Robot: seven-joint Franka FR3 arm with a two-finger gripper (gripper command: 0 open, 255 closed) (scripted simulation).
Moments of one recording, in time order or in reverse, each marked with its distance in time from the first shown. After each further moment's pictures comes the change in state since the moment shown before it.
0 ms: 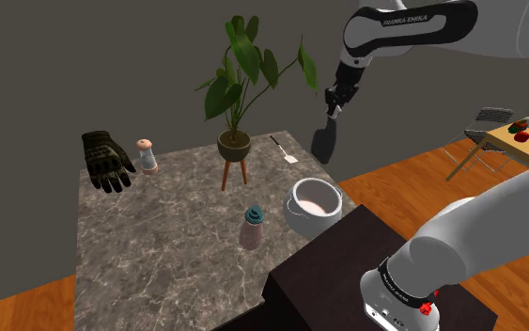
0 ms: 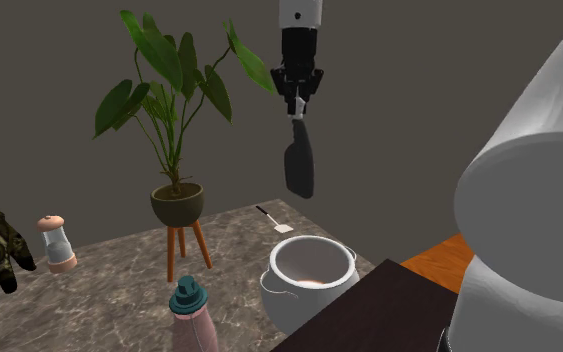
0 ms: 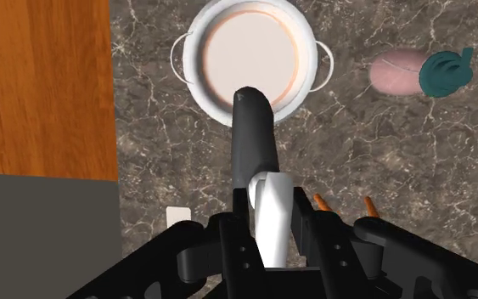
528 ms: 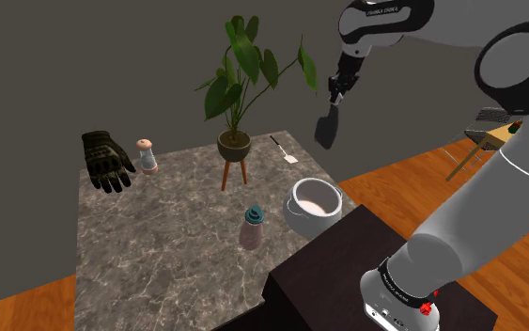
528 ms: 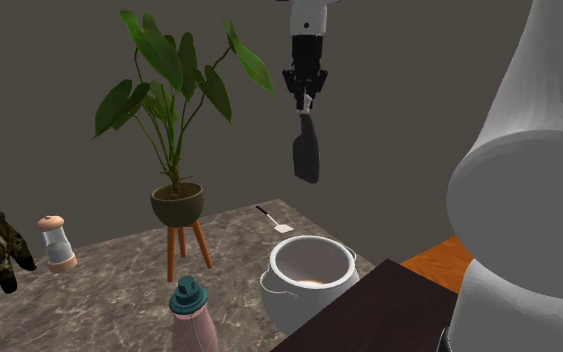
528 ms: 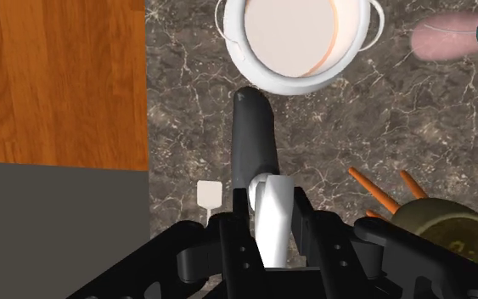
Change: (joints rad) arm -0.055 0.271 -0.079 0.301 0.066 -0.036 -0.160
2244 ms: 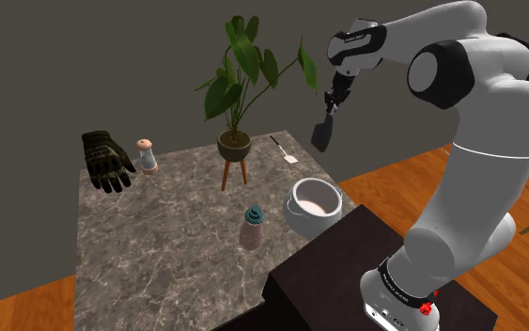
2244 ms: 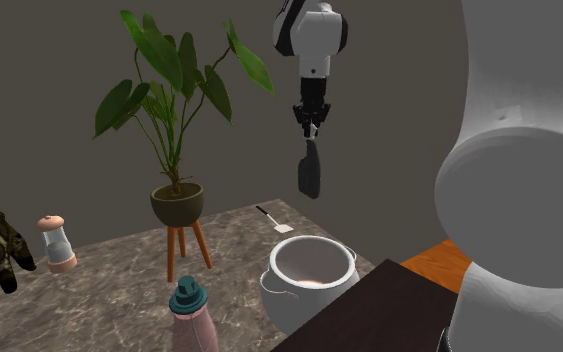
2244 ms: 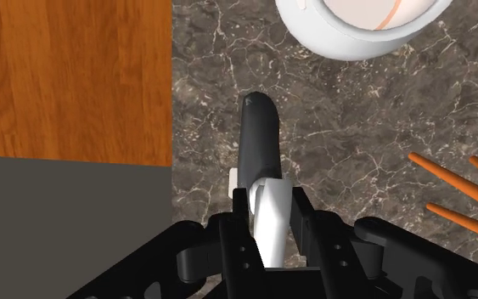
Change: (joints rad) arm -0.105 0.348 -0.024 0.215 0.121 0.115 -0.160
